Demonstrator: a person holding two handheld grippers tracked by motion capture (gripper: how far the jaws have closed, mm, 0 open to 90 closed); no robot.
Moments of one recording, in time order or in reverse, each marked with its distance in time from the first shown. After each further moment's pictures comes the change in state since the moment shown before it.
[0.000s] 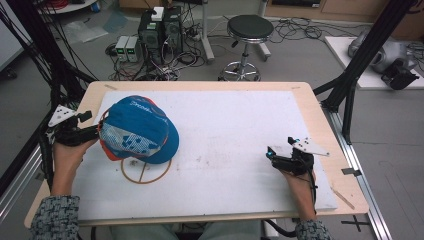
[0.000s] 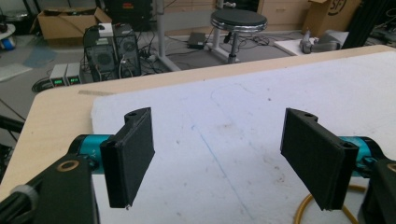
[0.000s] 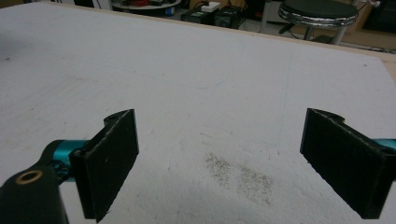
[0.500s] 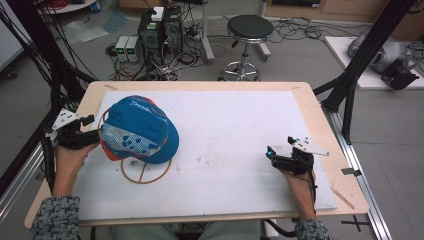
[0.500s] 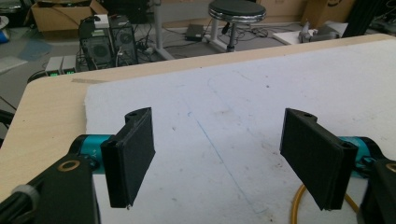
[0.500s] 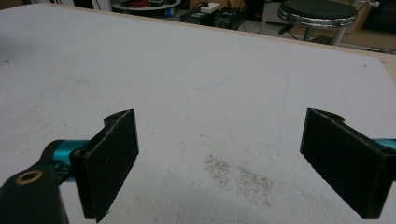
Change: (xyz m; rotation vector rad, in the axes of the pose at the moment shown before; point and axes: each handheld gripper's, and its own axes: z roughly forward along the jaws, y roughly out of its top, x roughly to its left) left arm -0.003 -0.008 0.001 0.030 -0.010 0.011; right arm 0.000 0.001 0.001 -0.004 0.000 0.000
